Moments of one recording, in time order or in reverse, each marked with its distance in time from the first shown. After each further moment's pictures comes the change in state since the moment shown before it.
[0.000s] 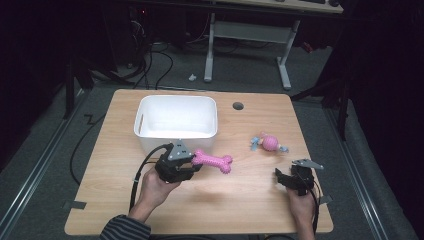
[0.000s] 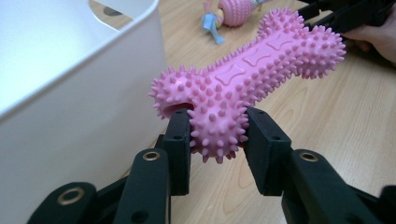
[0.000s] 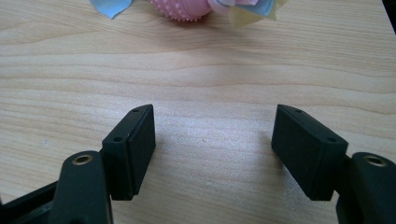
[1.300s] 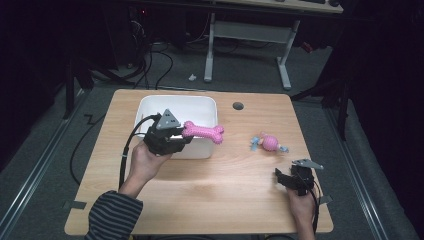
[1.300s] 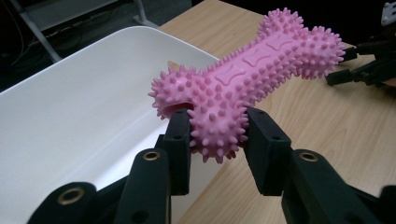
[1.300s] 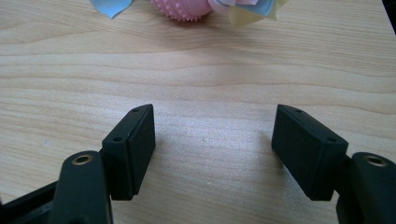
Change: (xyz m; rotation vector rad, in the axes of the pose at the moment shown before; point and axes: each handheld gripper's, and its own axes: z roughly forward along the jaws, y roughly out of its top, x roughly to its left) left arm 0.045 0.051 -0.028 -0.033 0.096 -0.011; right arm 0.000 0.000 0.000 0.004 -0.001 0.000
